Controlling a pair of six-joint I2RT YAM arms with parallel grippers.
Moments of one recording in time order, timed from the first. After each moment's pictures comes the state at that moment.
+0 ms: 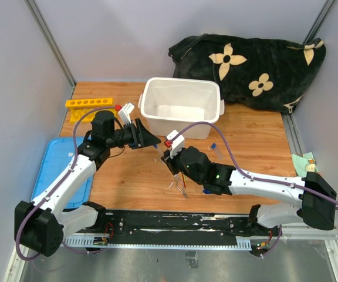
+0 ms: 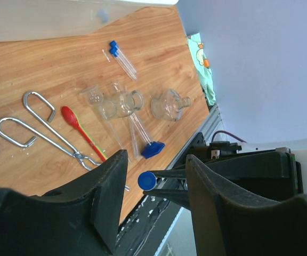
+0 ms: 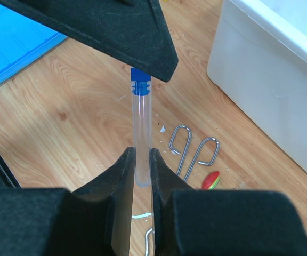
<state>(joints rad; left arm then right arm) -0.34 1.07 0.80 -0.11 0.68 -0.70 1.17 1.28 0.83 0.12 0.34 0.12</state>
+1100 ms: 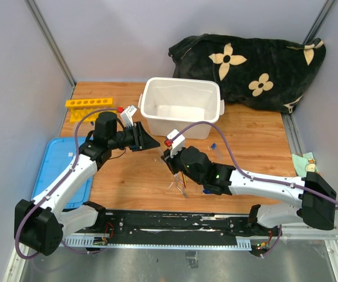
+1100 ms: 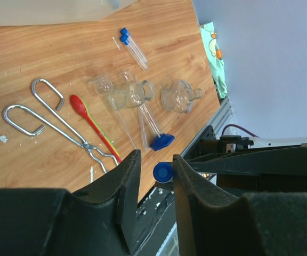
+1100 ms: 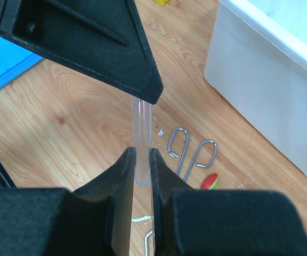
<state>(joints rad) -0.36 1.08 0.80 -0.17 0.65 -0.66 1.17 1.28 0.83 0.14 0.36 0.12</state>
